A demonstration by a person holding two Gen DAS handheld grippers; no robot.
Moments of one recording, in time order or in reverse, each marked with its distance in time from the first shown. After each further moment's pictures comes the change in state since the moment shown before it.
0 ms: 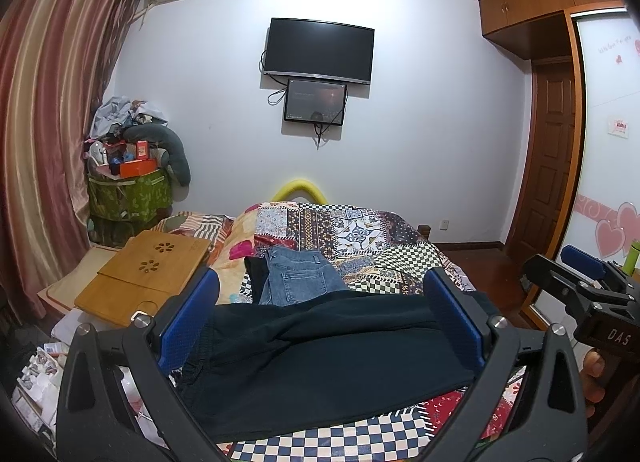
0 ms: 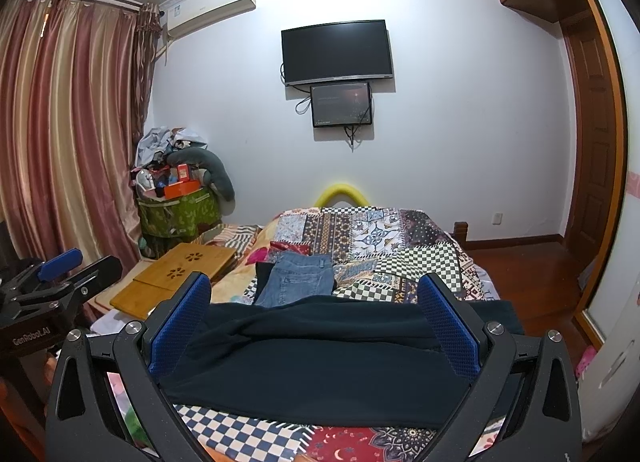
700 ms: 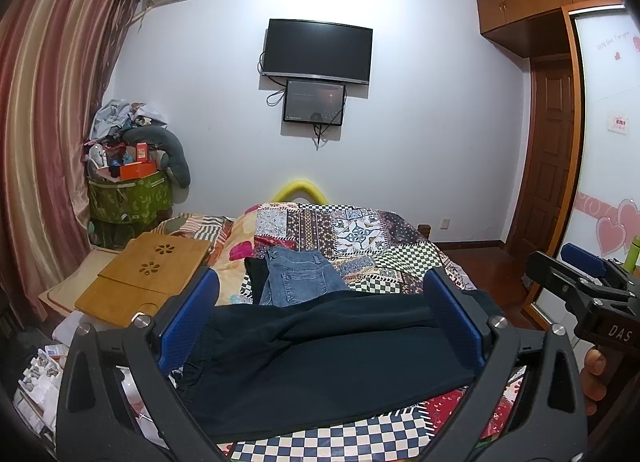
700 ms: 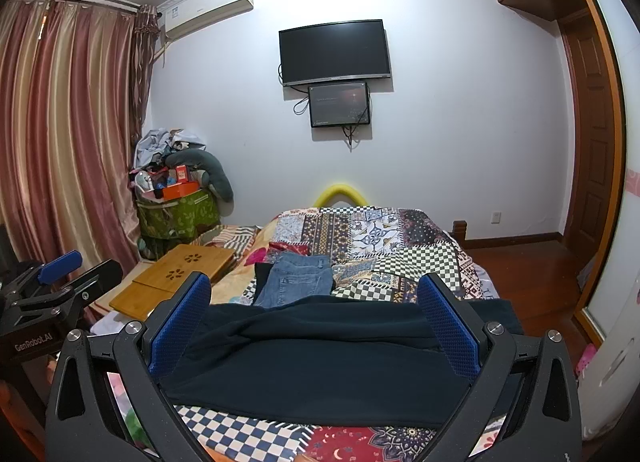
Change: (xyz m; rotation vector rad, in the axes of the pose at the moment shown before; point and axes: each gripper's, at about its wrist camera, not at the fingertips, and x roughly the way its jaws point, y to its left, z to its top) left arm 0.000 0.001 -0.001 0.010 -0.004 0.006; right arm -0.001 -0.001 0.000 0.009 0.000 0.000
